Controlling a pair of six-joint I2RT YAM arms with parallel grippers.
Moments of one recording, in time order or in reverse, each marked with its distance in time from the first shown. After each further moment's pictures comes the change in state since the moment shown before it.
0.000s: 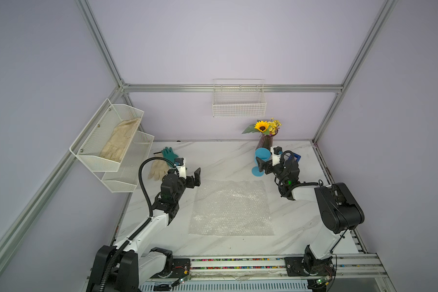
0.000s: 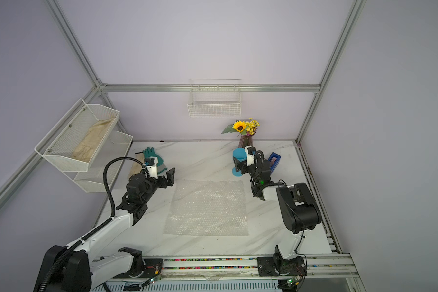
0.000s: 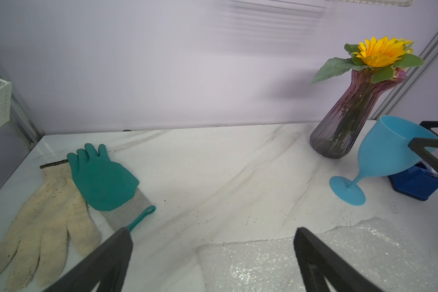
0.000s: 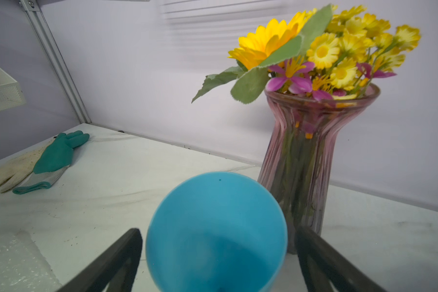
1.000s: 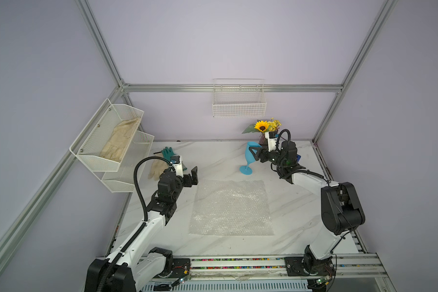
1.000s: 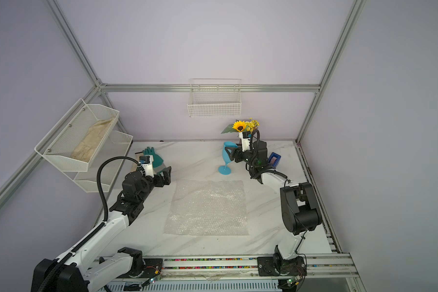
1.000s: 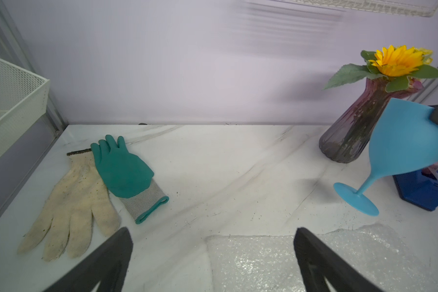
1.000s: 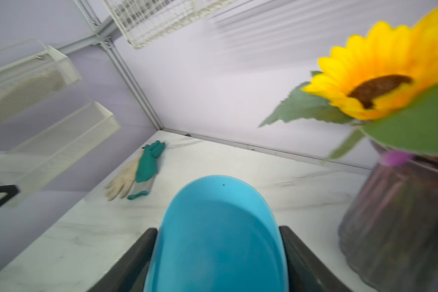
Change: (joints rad) left arm 0.000 -0.079 0.125 -0.276 -0.091 -0.078; right arm 0.040 -0.044 0.372 -0.528 -0.310 0.271
